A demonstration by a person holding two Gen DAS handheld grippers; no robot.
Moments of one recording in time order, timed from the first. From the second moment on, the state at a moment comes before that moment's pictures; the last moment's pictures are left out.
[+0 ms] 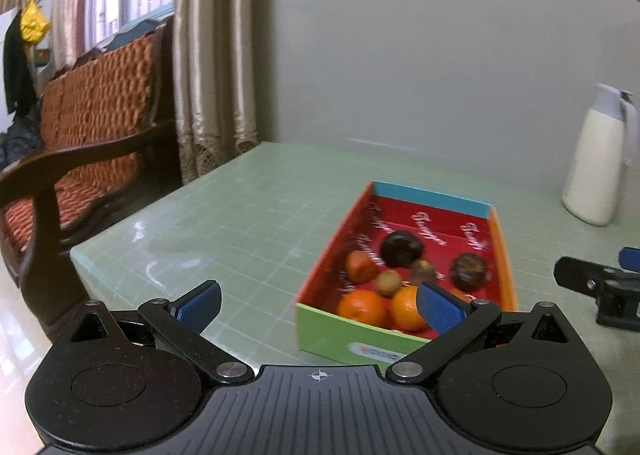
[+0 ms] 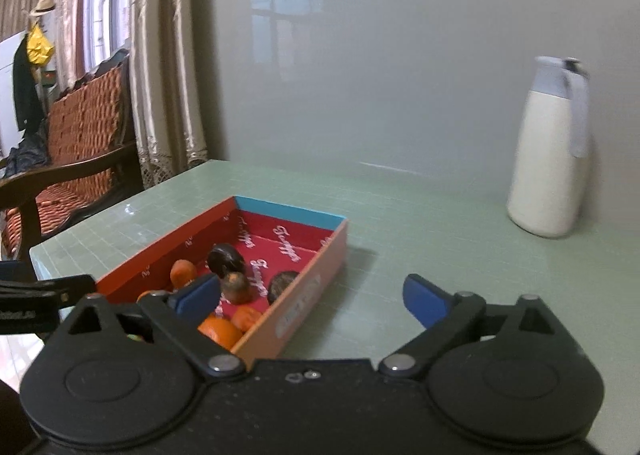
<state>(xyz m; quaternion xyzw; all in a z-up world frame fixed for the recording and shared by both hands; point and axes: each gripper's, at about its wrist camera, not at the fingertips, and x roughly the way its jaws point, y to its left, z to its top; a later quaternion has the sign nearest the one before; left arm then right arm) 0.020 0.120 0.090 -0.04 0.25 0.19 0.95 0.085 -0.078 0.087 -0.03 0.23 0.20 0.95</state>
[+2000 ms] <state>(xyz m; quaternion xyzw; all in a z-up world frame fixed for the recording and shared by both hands) -0.019 0.060 0.105 -0.01 0.26 0.12 0.96 -0.001 -0.113 0.092 0.01 0.22 0.12 0.97</state>
